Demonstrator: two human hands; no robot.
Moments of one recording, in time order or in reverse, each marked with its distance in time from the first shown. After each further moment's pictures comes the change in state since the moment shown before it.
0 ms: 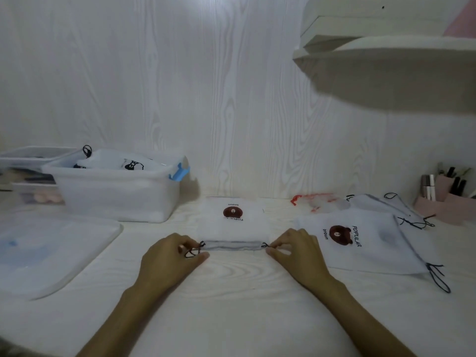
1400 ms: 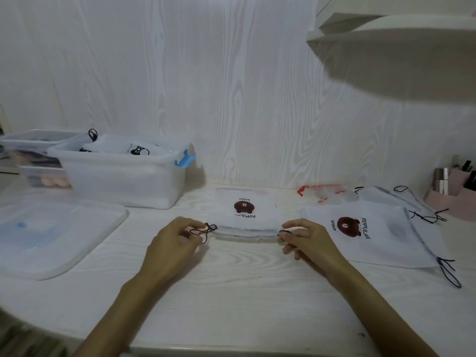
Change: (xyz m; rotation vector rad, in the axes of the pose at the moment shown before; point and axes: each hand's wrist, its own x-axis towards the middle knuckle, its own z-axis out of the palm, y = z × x) left_hand -0.009 -0.002 -0.003 -0.275 0.046 -0.014; right_hand -0.004 -0.013 -0.024 0.866 -0.196 0.466
